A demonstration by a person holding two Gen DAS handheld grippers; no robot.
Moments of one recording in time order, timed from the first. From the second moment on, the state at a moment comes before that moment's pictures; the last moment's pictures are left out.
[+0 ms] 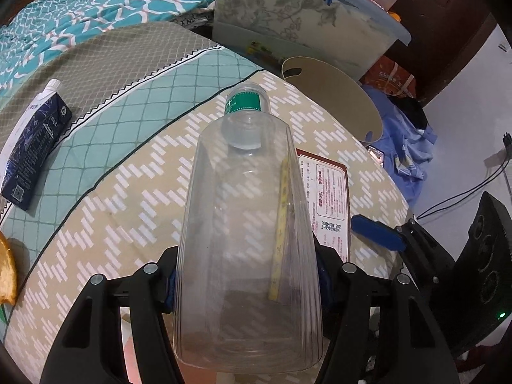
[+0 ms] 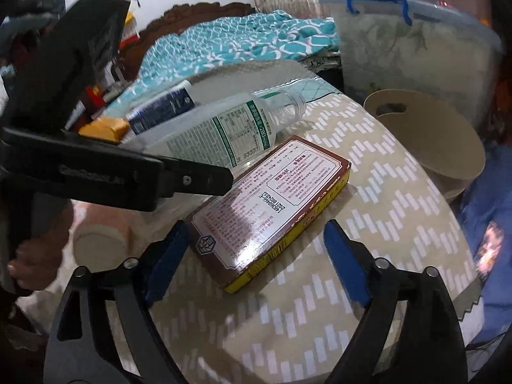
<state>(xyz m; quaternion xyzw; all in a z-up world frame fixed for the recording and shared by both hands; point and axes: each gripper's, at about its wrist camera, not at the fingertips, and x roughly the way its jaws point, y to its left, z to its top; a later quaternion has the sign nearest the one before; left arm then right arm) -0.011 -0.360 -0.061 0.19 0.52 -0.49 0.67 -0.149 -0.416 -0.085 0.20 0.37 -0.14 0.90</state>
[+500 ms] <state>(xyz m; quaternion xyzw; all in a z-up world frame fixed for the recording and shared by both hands) -0.008 -0.345 -0.060 0.18 0.52 -0.50 0.67 -0.188 -0.462 -0.084 0.21 0.37 -0.22 0.88</state>
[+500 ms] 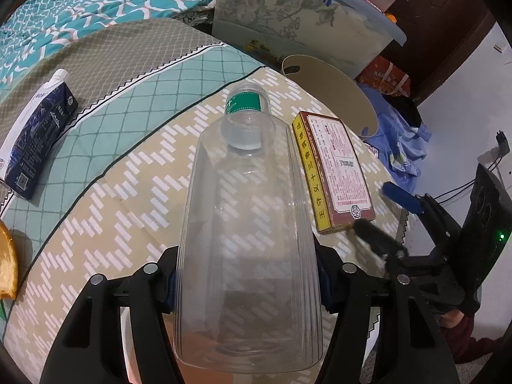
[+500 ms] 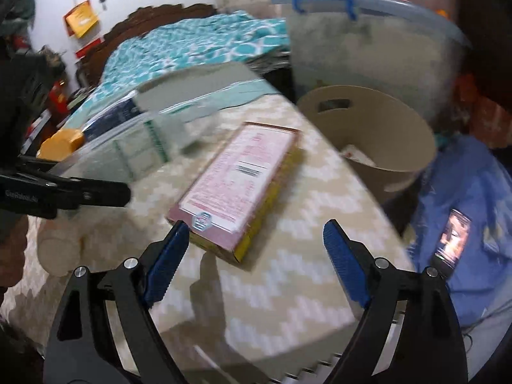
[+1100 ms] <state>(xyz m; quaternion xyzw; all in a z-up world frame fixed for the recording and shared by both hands) -0.014 -0.368 -0.059 0.17 0.53 -0.52 0.65 -0.149 -0.460 -0.092 0.18 0.39 -0.21 0.88</state>
